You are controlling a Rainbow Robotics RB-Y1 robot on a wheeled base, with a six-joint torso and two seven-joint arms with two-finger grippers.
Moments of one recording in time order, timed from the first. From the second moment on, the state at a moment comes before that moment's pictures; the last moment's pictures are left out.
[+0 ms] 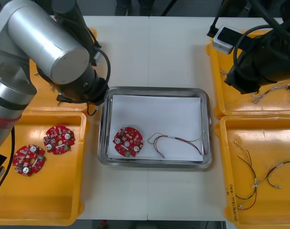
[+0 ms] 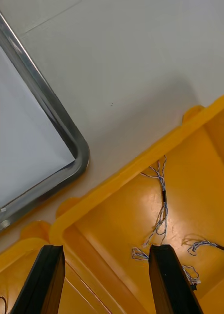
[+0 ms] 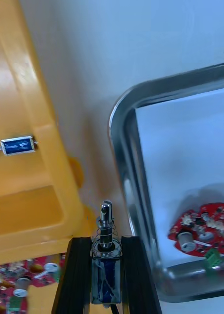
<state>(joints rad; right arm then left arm) -0.66 -0.60 0.04 -2.16 -0.62 1.92 1.97 -0.76 0.54 -0.39 -1.91 0.59 1.91 -0.98</state>
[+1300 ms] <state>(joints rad) -0.72 -0.61 -0.25 -1.68 -0.43 1.92 1.89 -0.76 0.49 -0.64 -1.71 0.51 1.50 -0.79</state>
